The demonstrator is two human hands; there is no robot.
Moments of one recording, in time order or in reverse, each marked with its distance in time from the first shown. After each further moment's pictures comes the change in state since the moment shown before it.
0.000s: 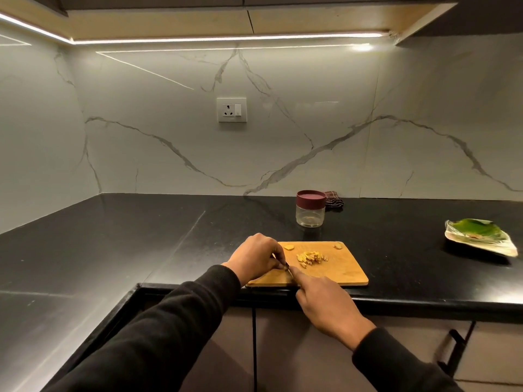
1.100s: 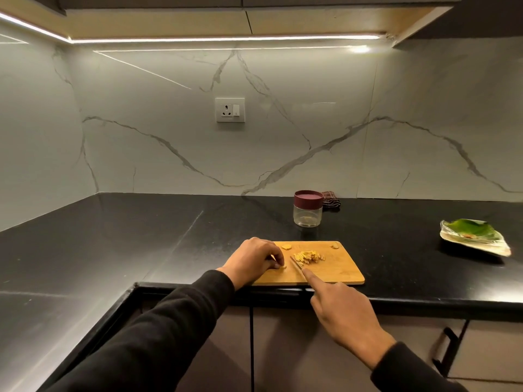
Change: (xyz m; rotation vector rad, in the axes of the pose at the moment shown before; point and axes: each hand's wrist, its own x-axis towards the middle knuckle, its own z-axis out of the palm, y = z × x) left_hand -0.008 -0.007 0.006 -0.065 0.035 0.112; right_hand -0.027 0.018 -0.006 -0.155 0.140 0.048
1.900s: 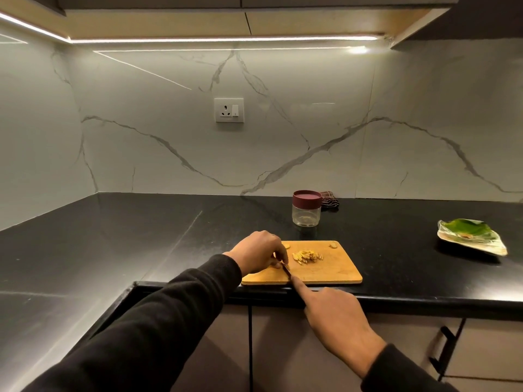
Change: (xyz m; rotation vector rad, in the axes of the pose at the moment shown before) left_hand 0.022 0.015 -0.014 0.178 -0.195 0.044; right_hand -0.004 -0.013 0.004 -0.251 -0.076 -0.080
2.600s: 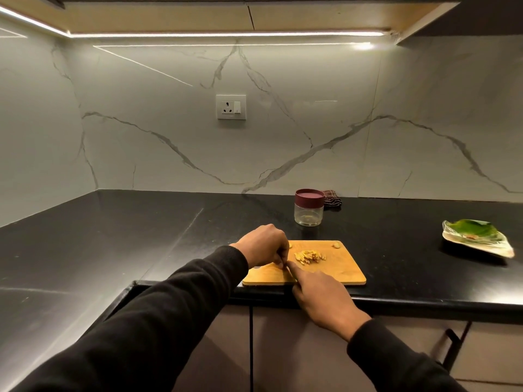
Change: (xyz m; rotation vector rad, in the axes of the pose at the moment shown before) left_hand 0.016 -0.001 -0.010 -0.051 -0.098 -0.073; right_hand 0.041 -0.002 -0.001 0.308 -0.059 -0.041
